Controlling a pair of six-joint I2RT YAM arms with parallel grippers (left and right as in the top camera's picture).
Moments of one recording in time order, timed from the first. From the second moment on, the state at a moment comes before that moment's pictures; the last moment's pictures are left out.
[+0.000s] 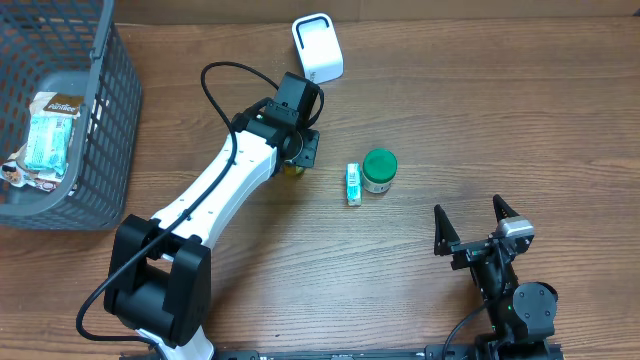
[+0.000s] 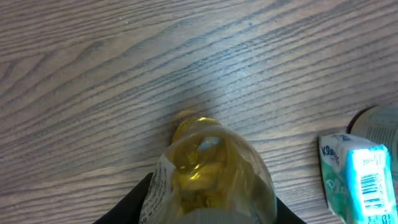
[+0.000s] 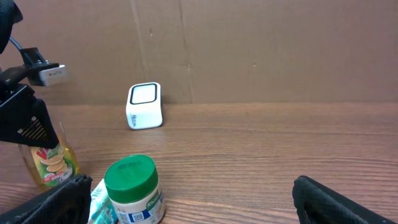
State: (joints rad) left arm -0.45 1.83 1.41 -0.73 -0.10 -0.23; right arm 0.11 0.01 0.02 -0.03 -0.09 0.10
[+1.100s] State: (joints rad) left arm -0.50 1.83 1.41 -0.66 -0.13 -0.47; right arm 0.11 0.01 0.02 -0.03 -0.09 0.10
